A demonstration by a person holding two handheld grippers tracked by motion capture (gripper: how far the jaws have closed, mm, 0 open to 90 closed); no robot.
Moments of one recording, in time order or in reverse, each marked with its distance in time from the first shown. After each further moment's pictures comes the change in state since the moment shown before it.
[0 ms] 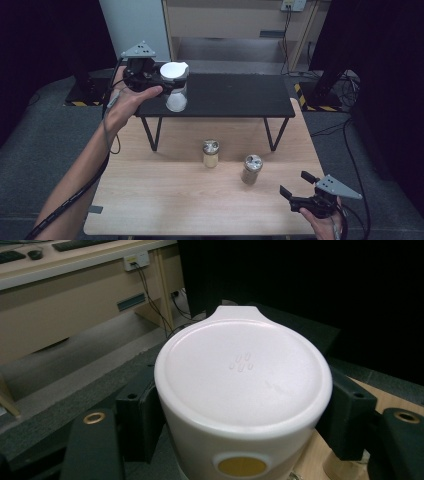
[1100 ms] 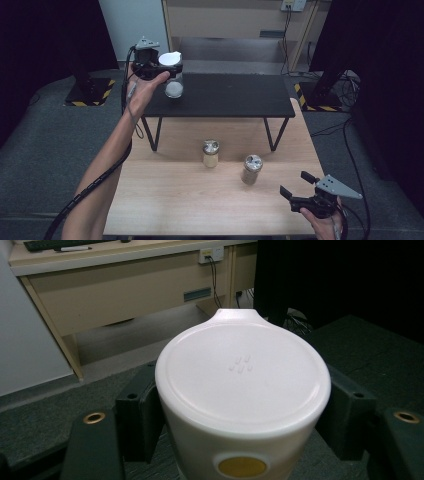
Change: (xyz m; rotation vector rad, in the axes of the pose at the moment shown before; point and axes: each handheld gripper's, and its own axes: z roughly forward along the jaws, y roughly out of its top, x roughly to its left) left arm 0.011 -0.015 0.054 -0.002 0.251 -0.126; right arm -0.002 0.000 0.000 0.000 0.004 0.000
